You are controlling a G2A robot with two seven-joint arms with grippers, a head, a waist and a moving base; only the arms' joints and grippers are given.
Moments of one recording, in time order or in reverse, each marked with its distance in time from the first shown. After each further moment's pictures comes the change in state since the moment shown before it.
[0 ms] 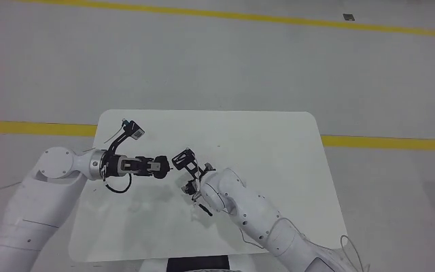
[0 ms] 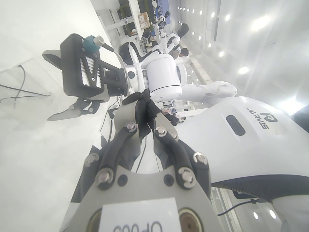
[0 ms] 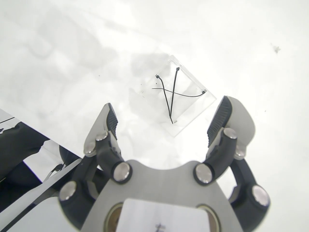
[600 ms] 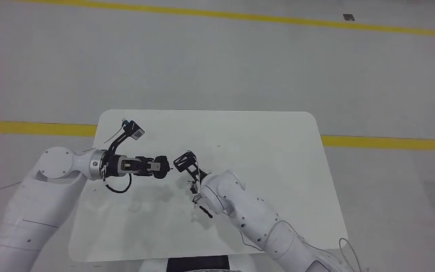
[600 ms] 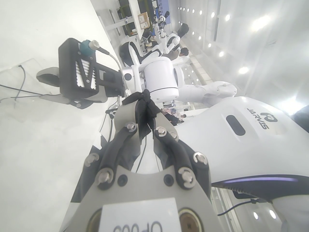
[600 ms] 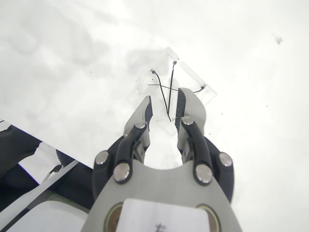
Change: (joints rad) left arm 0.000 0.000 0.000 0.000 0.000 0.000 0.000; right arm -0.024 -0.013 0.007 0.025 -0.039 -0.004 0.005
